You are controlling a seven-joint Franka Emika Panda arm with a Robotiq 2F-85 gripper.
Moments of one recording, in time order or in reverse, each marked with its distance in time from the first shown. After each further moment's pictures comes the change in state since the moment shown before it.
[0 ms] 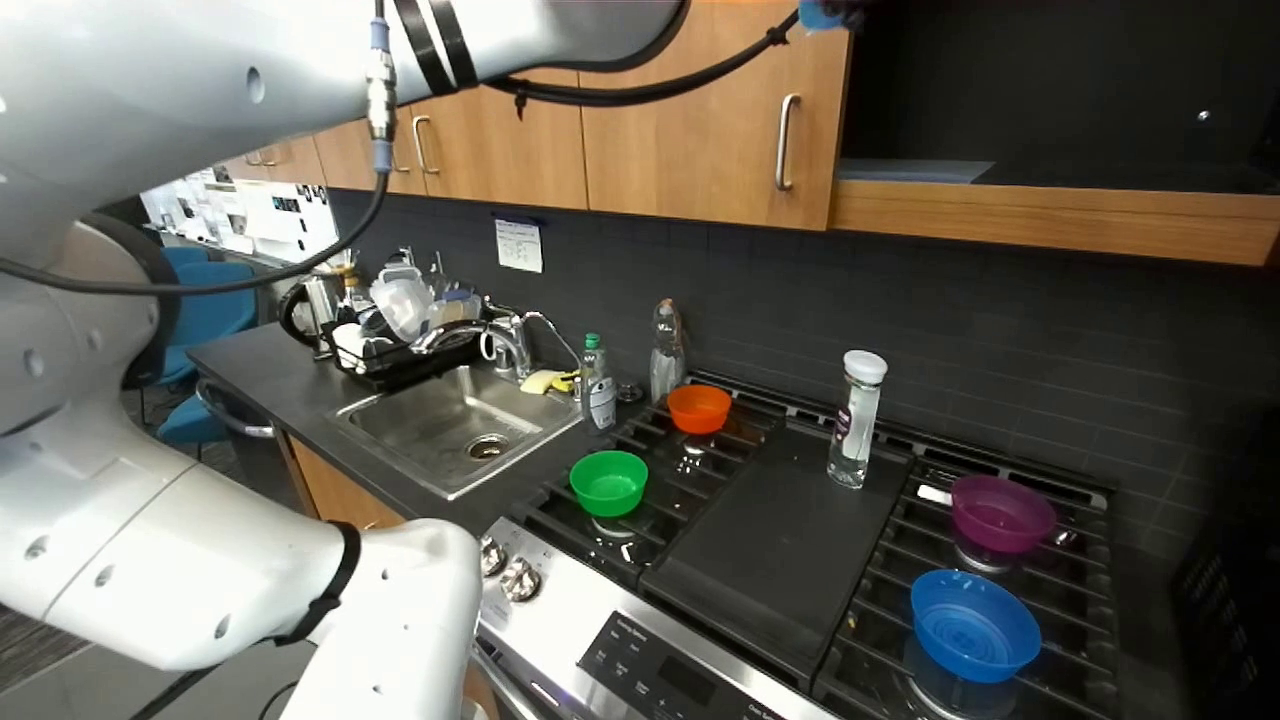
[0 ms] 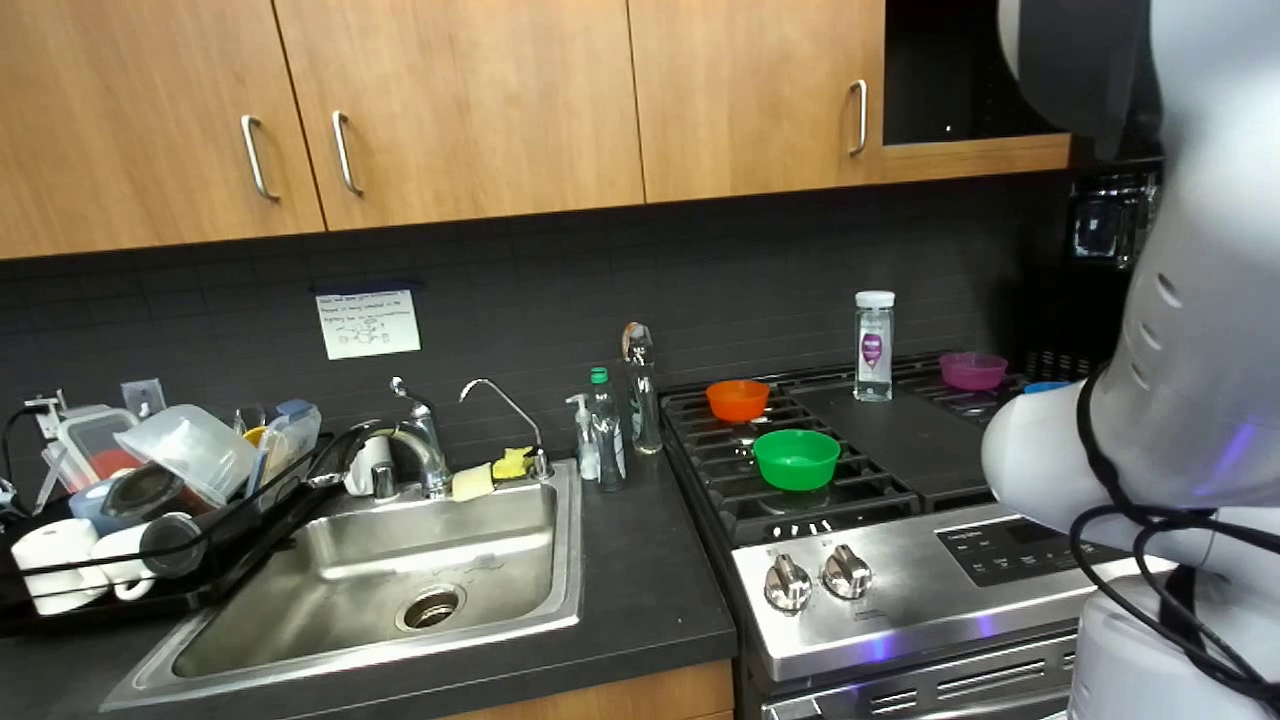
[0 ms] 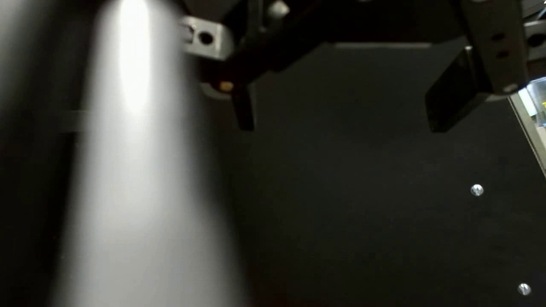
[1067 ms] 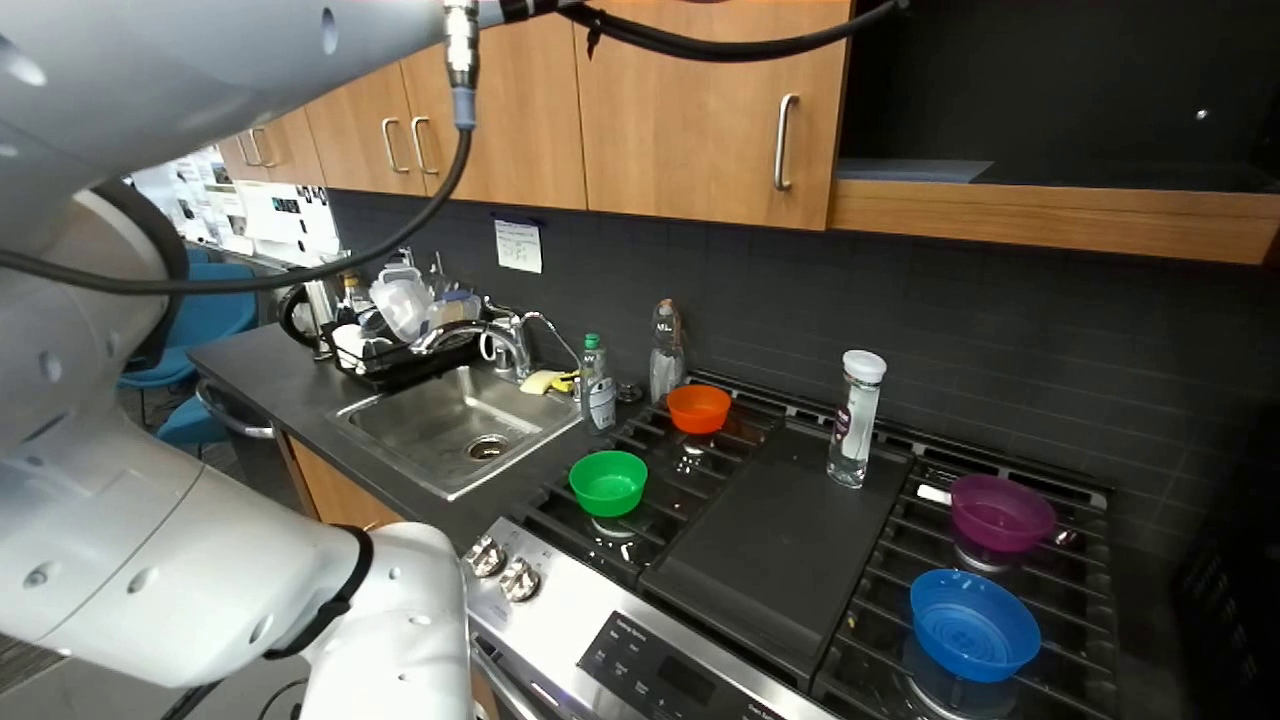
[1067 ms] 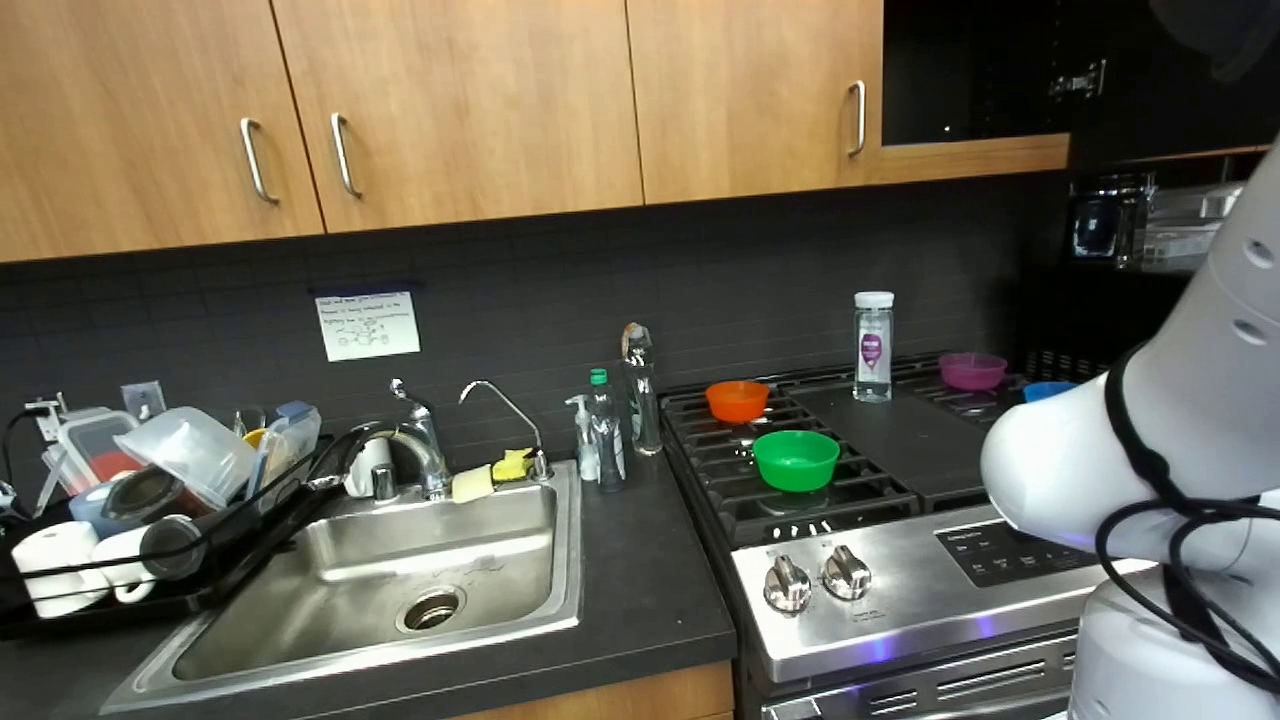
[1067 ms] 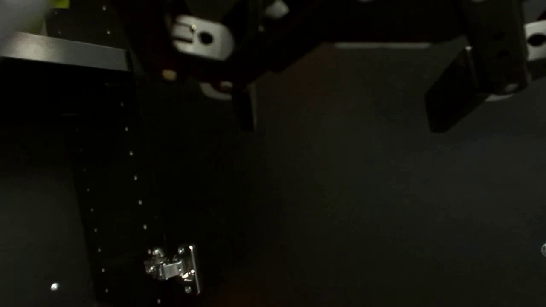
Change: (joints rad) arm 0.258 0.151 -0.237 0.127 0.087 0.031 -0.465
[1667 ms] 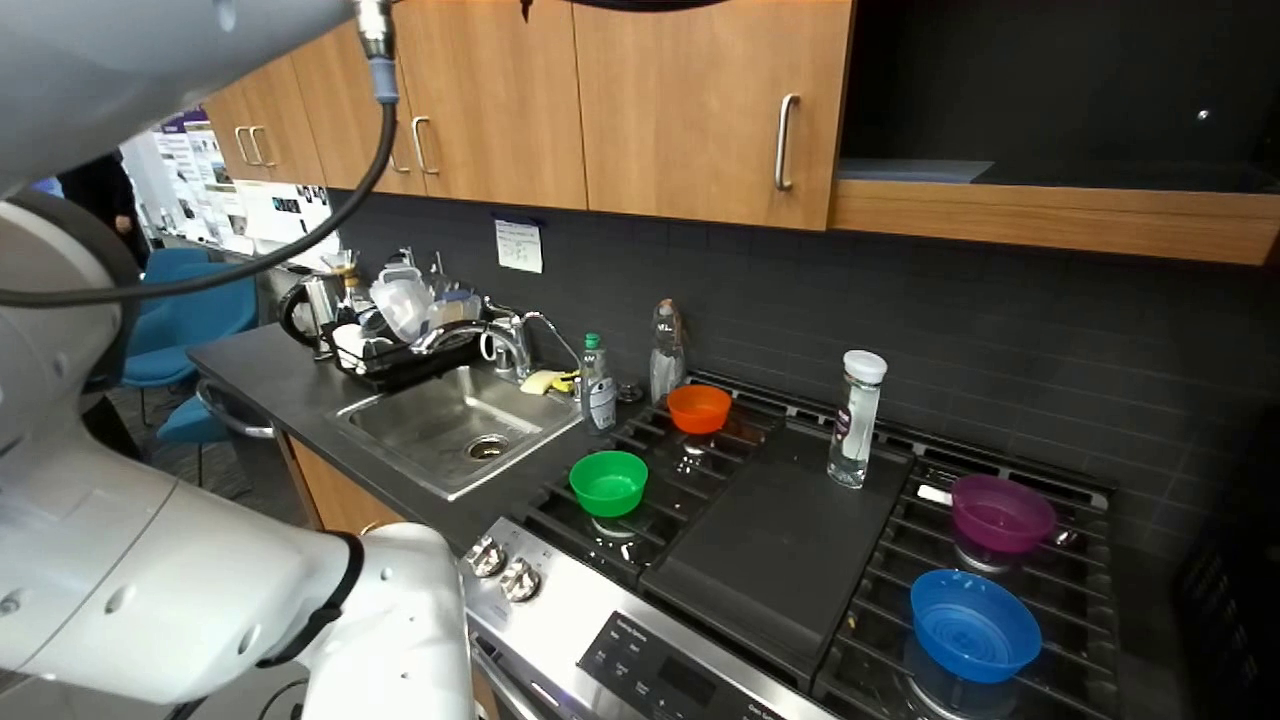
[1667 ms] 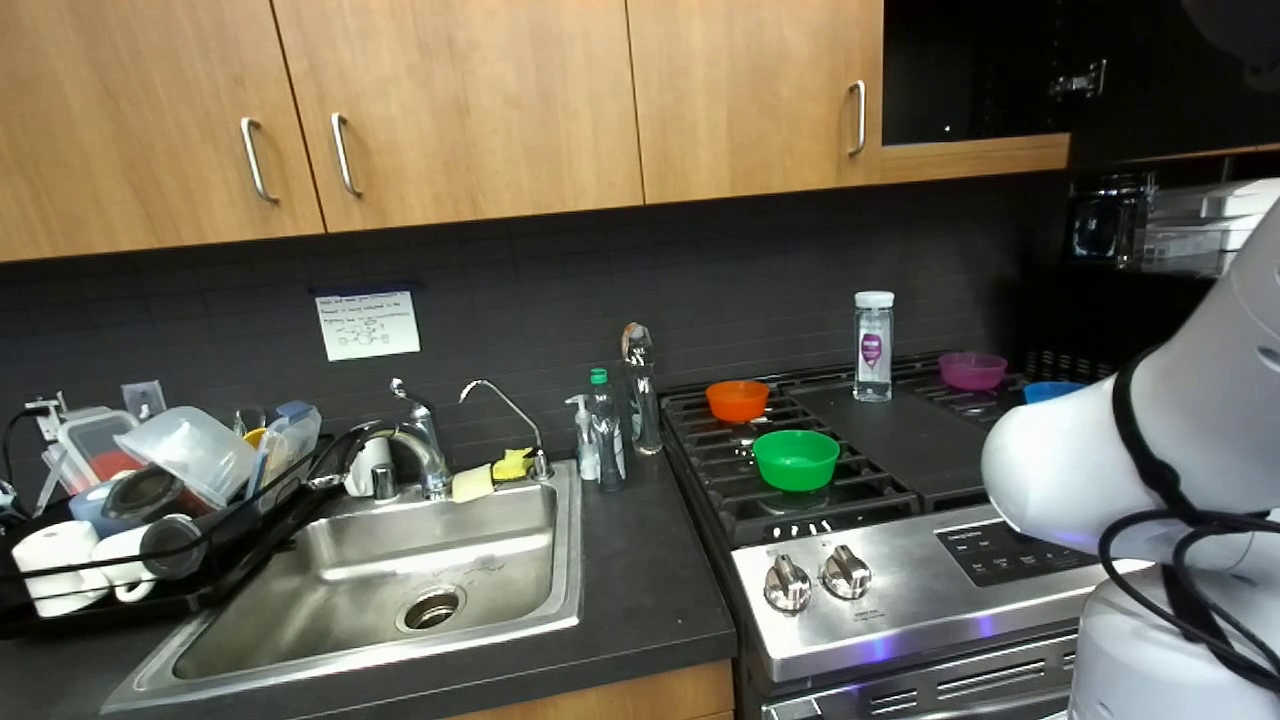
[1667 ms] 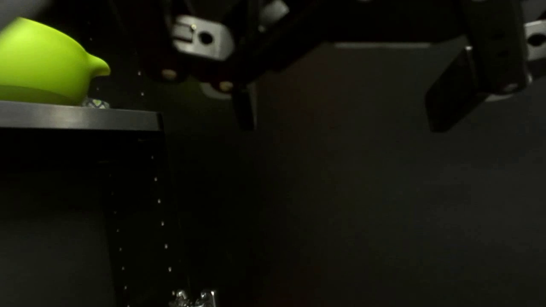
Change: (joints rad) arm 0.030 -0.074 -0.006 0.018 -0.001 -0.003 -0.031
